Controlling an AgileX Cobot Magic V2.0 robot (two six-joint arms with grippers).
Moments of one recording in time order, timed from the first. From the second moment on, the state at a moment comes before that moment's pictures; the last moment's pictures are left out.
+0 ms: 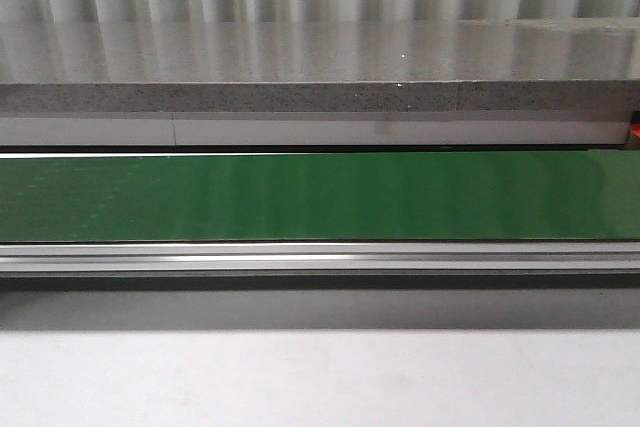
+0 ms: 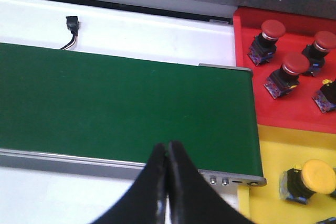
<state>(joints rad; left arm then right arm) 0.01 0.36 -0.55 -0.31 0.61 0.26 0.09 0.63 -0.66 -0.12 0.65 0.12</state>
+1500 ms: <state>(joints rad) 0.01 0.36 -0.55 -0.31 0.61 0.26 0.02 -0.01 0.01 0.03 0.11 0.00</state>
